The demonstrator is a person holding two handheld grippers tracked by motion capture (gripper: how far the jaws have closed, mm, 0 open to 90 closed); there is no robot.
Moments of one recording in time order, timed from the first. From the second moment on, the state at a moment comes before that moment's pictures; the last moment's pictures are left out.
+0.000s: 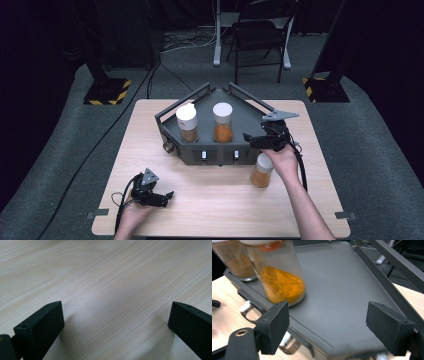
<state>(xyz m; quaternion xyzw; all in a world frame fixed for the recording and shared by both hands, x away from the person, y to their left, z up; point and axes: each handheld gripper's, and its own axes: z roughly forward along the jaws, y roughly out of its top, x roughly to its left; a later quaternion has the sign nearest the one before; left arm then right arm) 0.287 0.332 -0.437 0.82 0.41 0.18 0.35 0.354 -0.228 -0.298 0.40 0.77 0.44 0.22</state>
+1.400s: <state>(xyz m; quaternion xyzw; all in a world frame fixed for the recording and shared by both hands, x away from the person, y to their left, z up) 0.287 0.332 -0.437 0.82 0.41 0.18 0.35 0.290 -0.320 -0.401 0.51 0.73 0.40 0.23</state>
